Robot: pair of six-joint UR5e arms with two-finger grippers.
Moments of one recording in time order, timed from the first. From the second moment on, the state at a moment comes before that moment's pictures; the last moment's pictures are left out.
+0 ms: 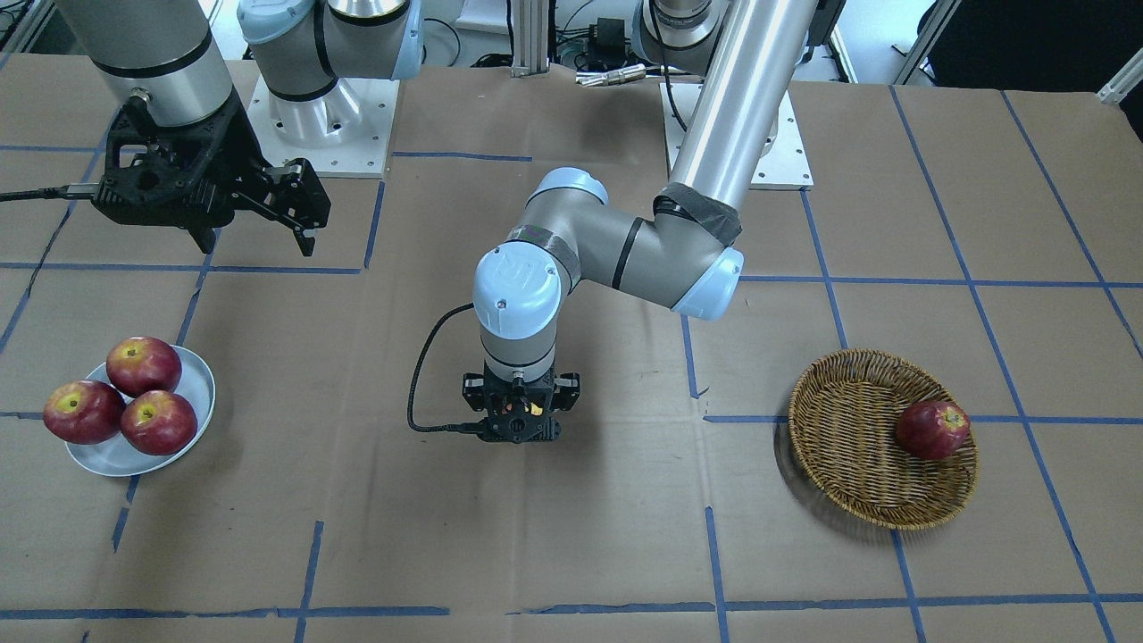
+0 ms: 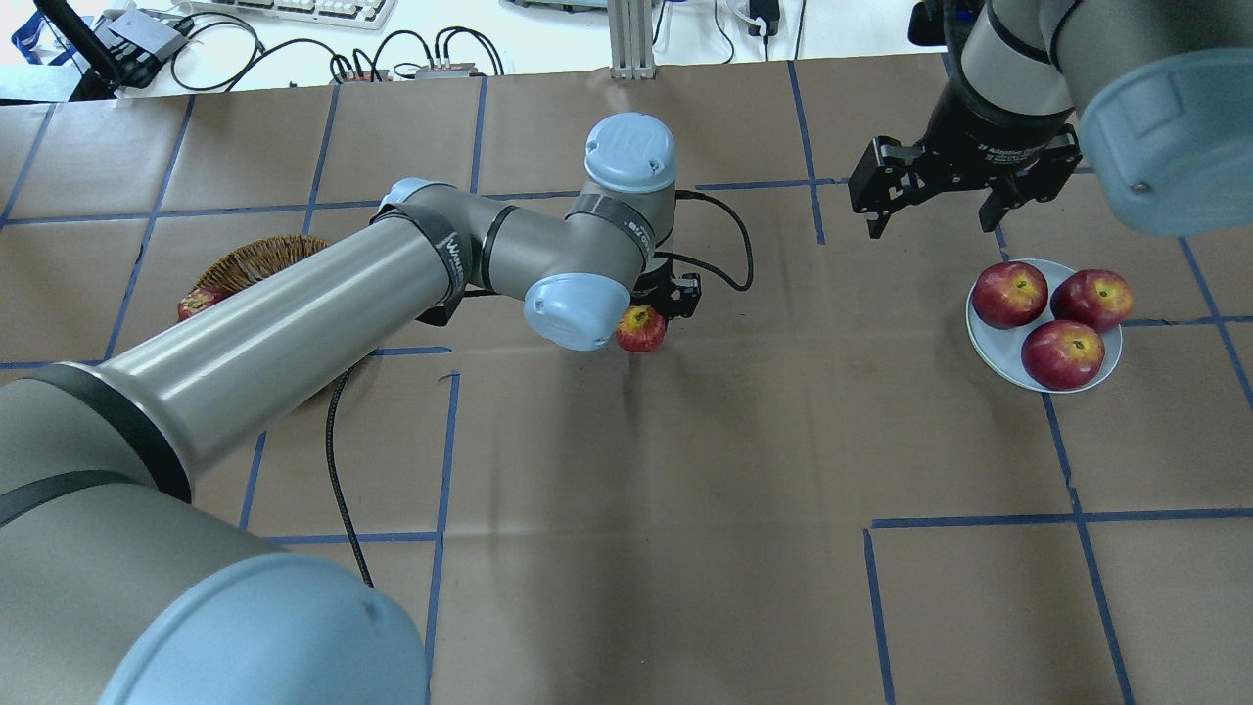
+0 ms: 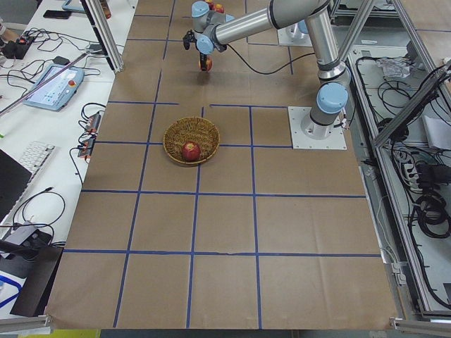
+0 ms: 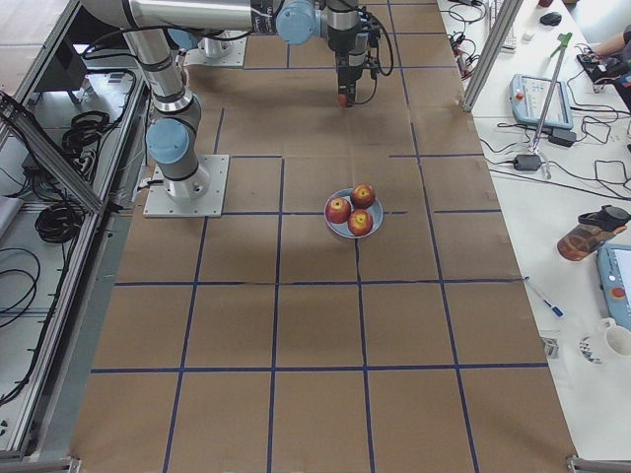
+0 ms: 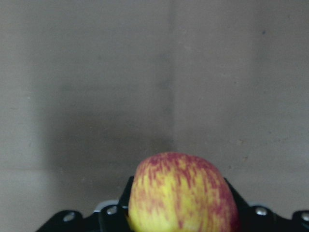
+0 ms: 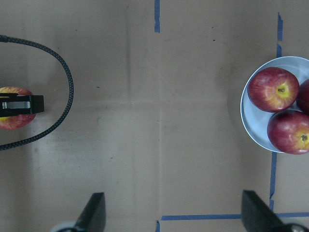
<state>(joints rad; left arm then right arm) -1.97 -2.16 -1.58 -0.98 1.58 -0.40 1.57 -1.58 1.64 -1.69 -1.59 0.00</state>
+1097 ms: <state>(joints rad) -1.96 -2.16 -1.57 -0.99 1.55 -0.41 1.57 -1.58 1.64 -1.69 -1.59 -0.01</state>
